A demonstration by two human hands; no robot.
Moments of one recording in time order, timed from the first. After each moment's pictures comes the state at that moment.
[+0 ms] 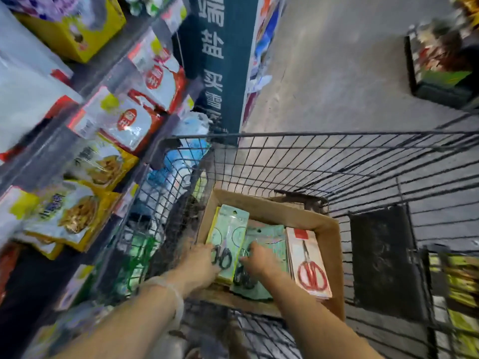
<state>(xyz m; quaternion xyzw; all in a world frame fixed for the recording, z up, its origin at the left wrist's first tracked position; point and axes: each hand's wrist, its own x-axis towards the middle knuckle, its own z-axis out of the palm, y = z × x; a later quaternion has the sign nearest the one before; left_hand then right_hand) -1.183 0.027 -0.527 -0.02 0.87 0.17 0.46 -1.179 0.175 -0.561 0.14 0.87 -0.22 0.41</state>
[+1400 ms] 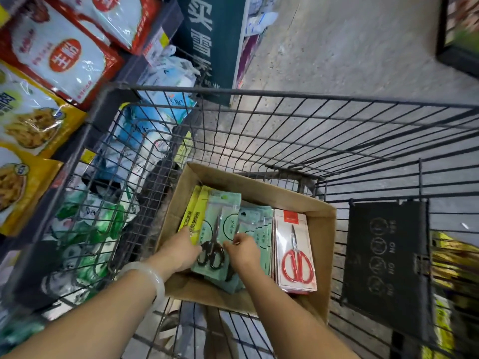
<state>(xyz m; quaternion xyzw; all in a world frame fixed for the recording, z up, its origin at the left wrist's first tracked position) -1.202 0.055 -0.608 -0.19 0.82 0.23 0.49 -1.179 0.189 -0.645 0.32 0.78 -0.41 0.35</state>
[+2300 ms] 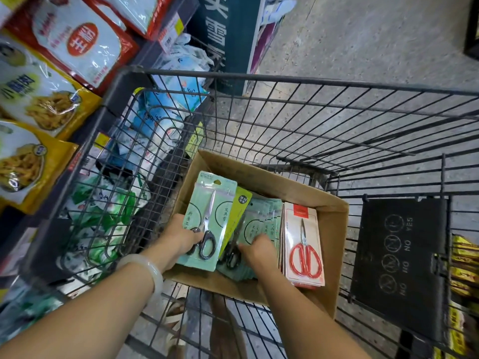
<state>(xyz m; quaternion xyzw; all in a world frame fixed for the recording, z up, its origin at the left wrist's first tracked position) -1.191 0.048 -0.599 -0.37 0.72 0.46 0.37 -1.164 0.212 -0.655 0.31 0.81 -0.29 0.40</state>
